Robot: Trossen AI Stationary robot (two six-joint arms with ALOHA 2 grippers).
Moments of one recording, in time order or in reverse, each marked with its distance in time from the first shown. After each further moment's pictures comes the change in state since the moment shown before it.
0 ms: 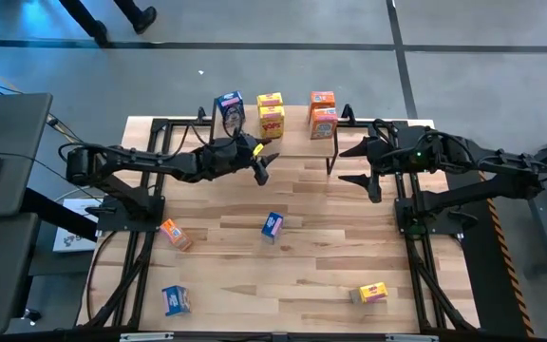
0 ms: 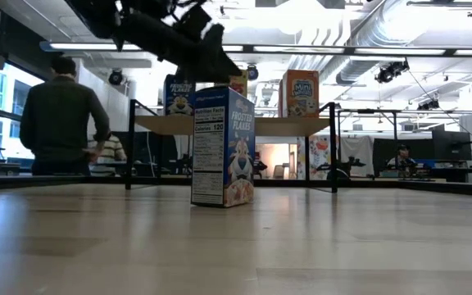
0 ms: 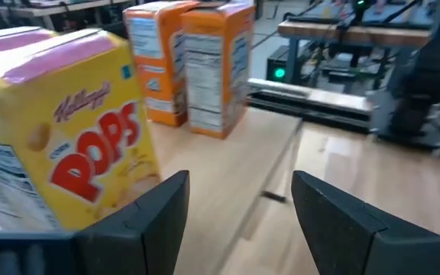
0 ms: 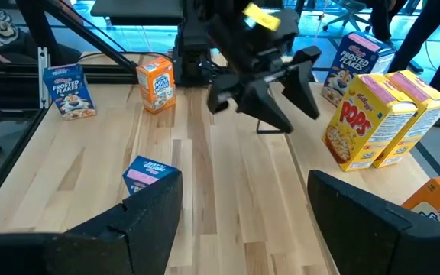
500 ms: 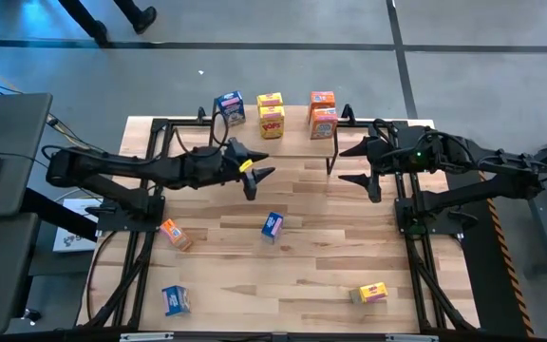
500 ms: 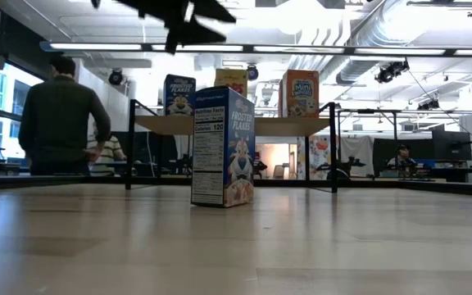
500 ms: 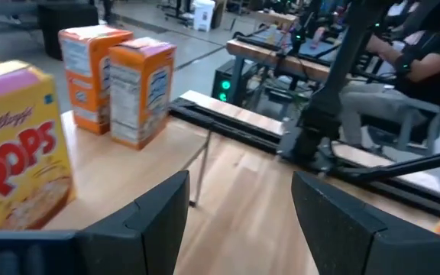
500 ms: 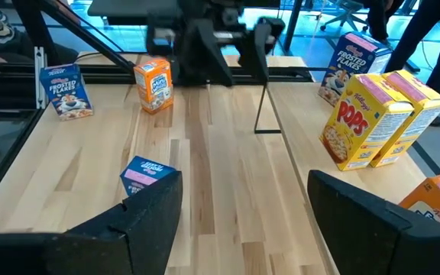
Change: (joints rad) left arm -0.160 -0.175 0.064 -0.214 0.000 -0.212; right arm 0.000 0.000 0.000 0.000 0.010 0.000
